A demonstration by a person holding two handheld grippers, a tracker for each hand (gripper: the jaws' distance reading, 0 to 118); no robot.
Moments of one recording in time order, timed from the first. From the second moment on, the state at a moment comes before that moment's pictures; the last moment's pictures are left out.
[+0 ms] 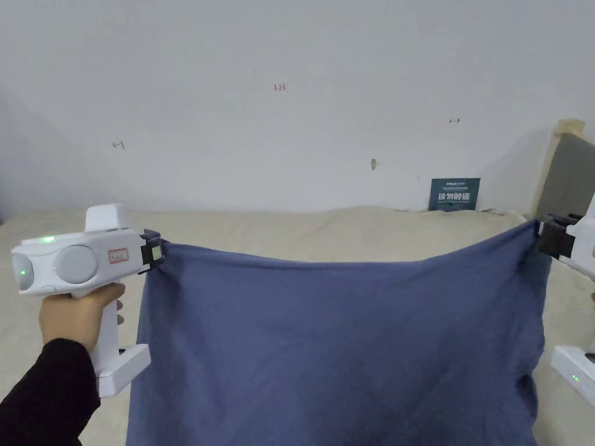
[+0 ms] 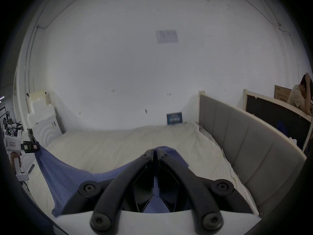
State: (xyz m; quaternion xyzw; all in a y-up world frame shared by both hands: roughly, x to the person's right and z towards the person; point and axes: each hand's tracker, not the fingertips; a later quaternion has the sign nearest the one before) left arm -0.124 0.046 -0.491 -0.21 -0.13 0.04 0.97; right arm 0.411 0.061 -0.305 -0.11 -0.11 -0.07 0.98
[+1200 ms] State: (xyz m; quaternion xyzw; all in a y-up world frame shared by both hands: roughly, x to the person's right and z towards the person) left arm -0.103 -0.055 -0.555 -0.27 -0.12 0.01 0.95; right arm 0.435 -0.022 -0.367 -0.13 -0.10 -0.11 0.98
